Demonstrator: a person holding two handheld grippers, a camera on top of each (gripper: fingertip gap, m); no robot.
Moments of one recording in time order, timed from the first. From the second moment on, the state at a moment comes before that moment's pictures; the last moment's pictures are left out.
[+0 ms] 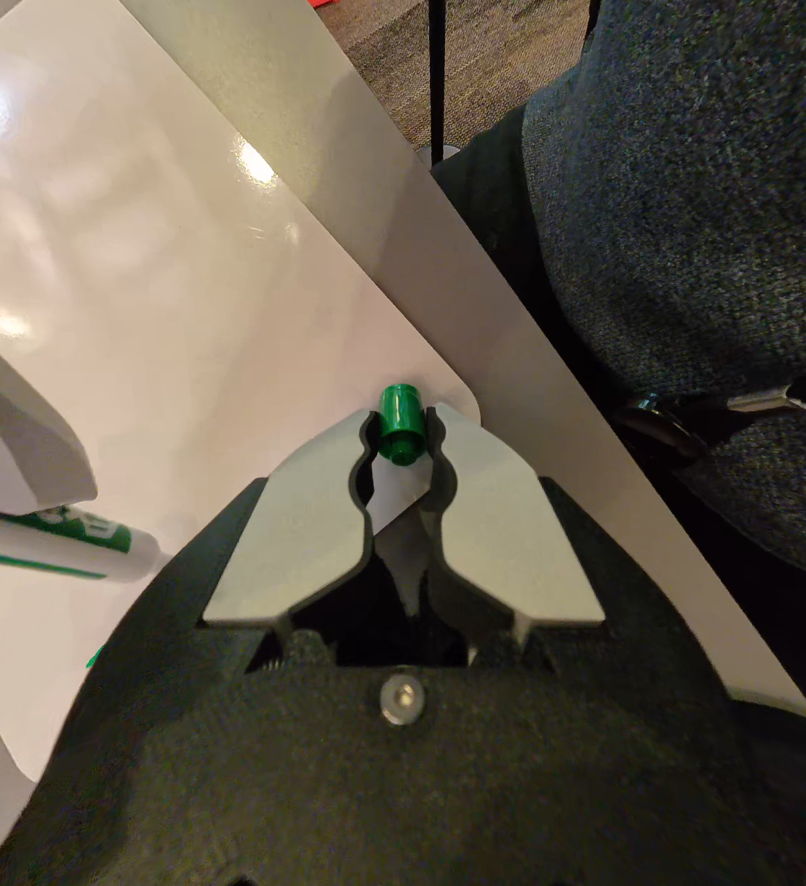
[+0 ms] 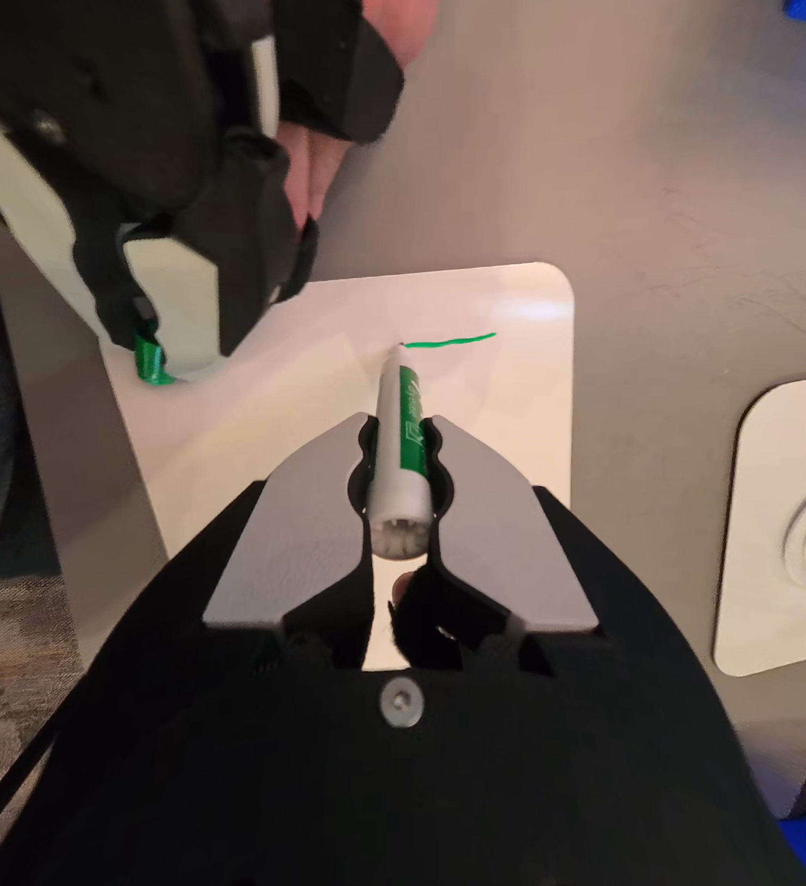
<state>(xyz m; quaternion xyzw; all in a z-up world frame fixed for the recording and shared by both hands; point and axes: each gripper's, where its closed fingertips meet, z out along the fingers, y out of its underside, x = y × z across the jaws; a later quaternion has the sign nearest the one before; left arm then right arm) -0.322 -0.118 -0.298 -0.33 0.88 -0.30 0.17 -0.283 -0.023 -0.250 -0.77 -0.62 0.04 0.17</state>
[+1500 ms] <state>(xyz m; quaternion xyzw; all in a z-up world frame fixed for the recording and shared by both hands) -0.324 -0.119 -0.297 -0.33 0.88 -0.31 0.16 -0.261 -0.013 -0.249 -0.78 -0.60 0.01 0.17</state>
